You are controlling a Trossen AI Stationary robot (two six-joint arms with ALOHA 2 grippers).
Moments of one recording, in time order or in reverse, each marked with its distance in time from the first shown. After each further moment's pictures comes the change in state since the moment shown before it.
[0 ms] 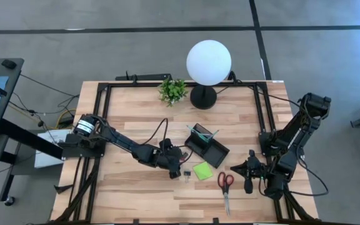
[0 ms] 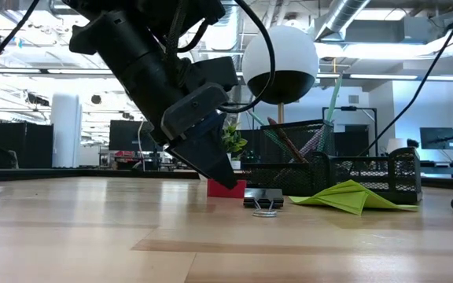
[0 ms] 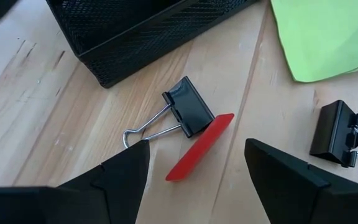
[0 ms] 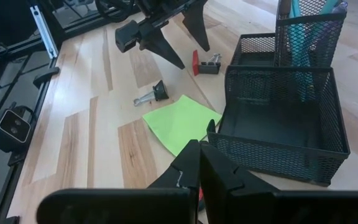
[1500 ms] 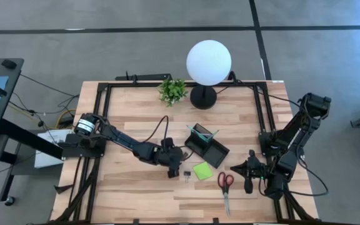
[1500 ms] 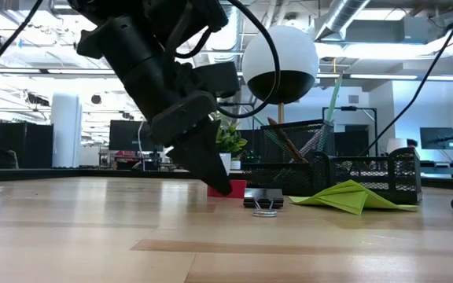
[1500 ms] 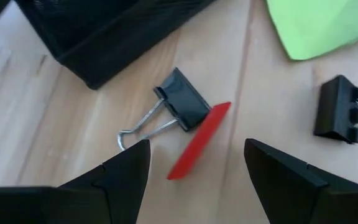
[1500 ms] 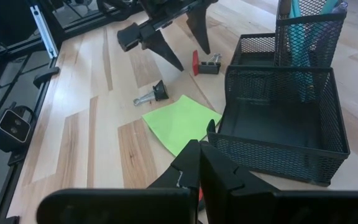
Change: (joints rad) left arm 0.027 0.000 0.000 -0.013 0.077 0.117; right arm 0.000 0.000 0.000 0.000 0.000 -0.001
